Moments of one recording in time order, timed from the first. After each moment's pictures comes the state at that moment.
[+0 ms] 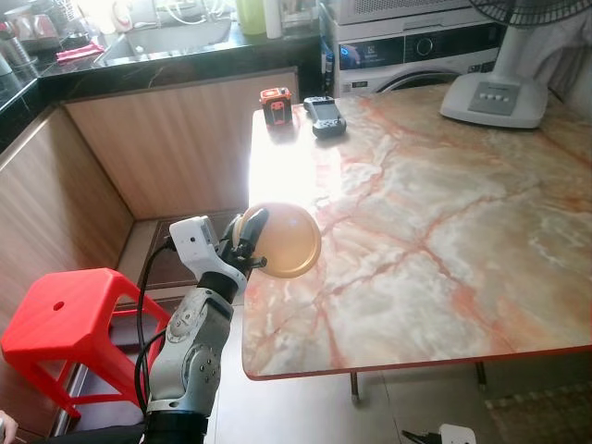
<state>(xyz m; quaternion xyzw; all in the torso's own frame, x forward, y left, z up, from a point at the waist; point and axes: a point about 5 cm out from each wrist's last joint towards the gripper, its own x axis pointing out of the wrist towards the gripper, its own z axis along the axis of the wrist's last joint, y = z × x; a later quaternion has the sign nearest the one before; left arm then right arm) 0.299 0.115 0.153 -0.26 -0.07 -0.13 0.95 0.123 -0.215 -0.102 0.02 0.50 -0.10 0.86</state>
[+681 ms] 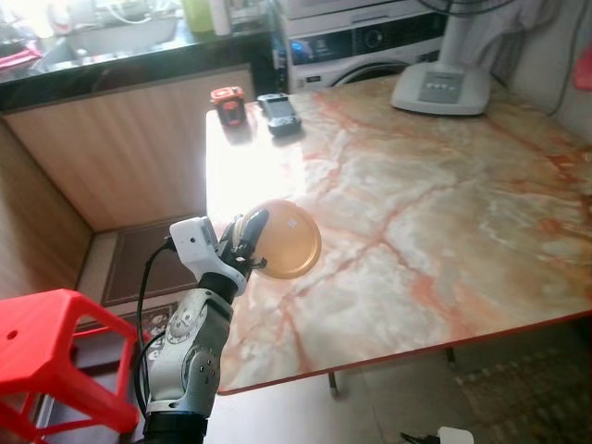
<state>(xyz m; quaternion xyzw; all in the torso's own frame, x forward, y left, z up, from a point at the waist) 0.299 0.115 0.152 -0.26 -0.07 -0.13 0.96 0.122 -0.214 -0.103 0.02 0.50 -0.10 0.86</state>
